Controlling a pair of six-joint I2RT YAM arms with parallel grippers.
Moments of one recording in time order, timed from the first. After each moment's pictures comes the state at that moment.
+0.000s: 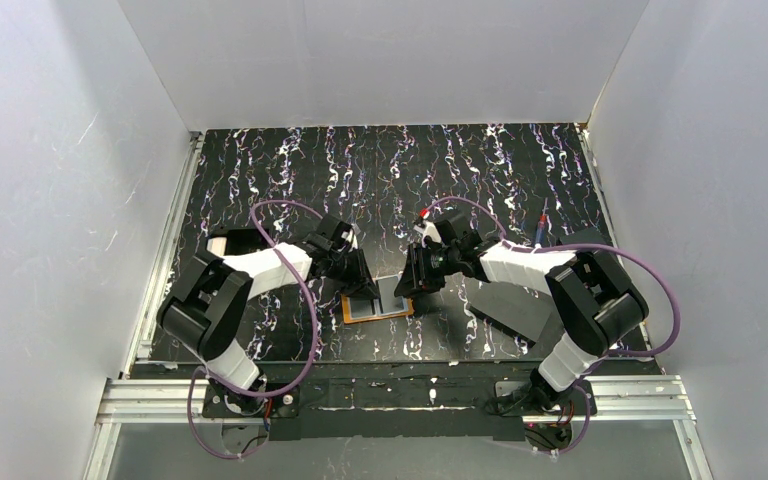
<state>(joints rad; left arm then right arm) -0.57 1.62 0.83 -0.26 0.43 -0.81 0.64 1.63 0.82 -0.08 -0.60 0.63</state>
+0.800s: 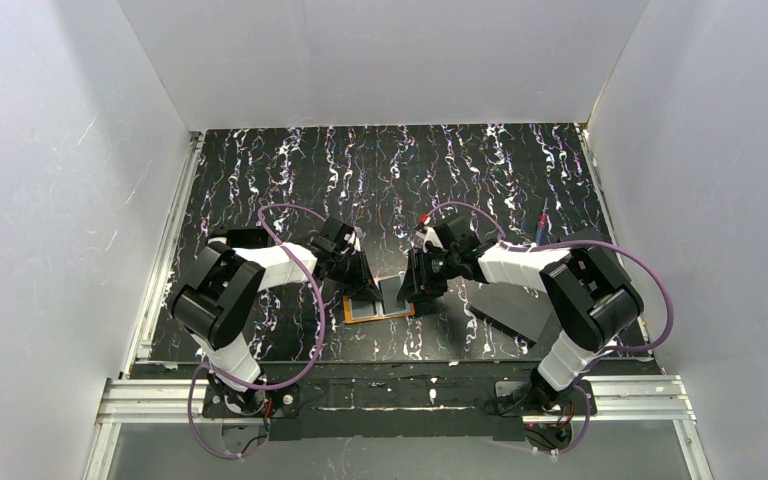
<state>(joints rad) -0.57 1.71 0.82 -0.18 0.46 -0.81 0.64 1.66 0.81 -0.09 -0.58 0.61</state>
